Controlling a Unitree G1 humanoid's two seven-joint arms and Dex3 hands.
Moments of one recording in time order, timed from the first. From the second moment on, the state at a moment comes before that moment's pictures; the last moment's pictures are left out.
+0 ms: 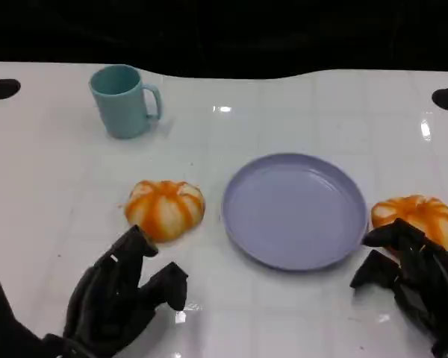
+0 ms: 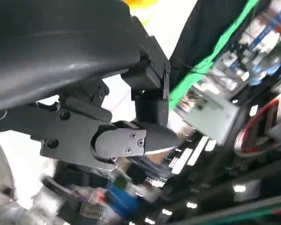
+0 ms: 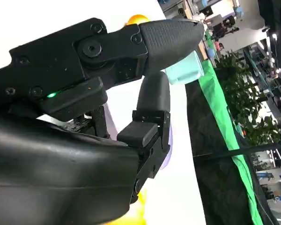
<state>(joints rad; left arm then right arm) -0.03 -0.09 0.18 0.28 -0.58 0.11 -0.70 -0.28 -0.03 -0.26 0.91 0.38 -0.39 0.69</state>
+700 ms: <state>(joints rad) 0.03 0.11 0.04 -0.08 -0.07 -0.11 -0.46 -0.28 -0.02 -0.25 0.89 0.36 -0.38 0.66</state>
